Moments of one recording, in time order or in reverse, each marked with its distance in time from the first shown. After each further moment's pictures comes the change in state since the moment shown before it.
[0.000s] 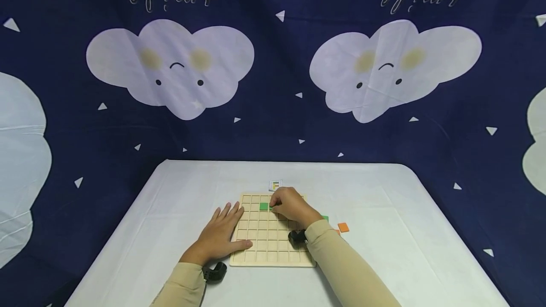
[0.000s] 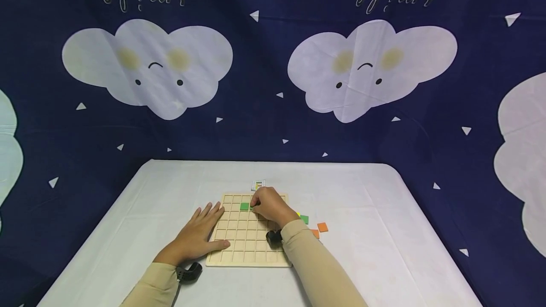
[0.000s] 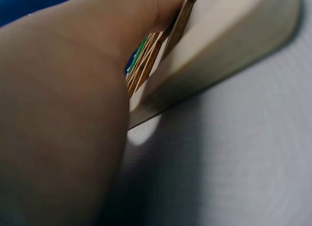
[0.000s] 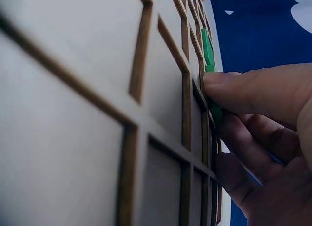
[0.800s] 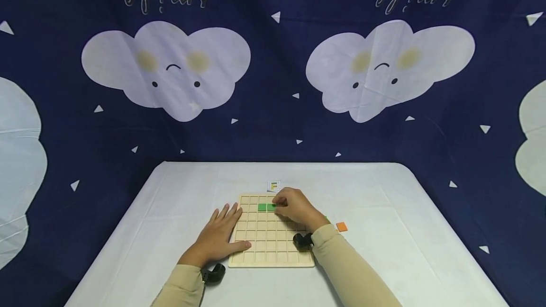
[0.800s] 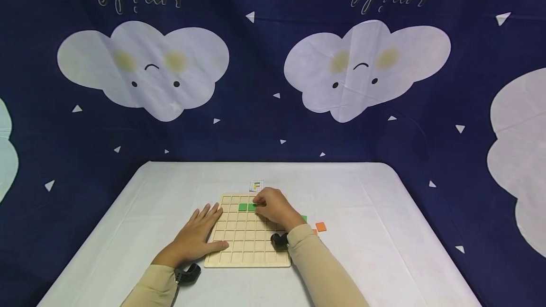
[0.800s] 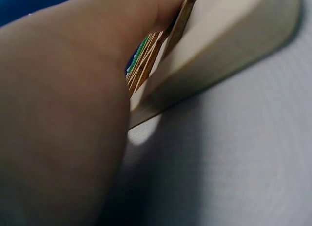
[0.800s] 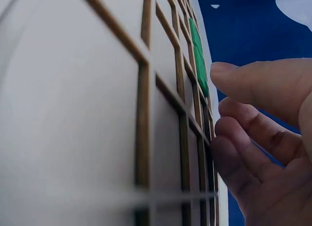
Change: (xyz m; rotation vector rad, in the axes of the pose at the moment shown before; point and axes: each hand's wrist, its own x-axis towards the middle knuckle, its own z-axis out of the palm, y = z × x) left_hand 0.001 0.002 0.002 -0.002 -0.012 -0.006; right_hand -0.018 0.010 -0.010 0.055 0.061 -0.014
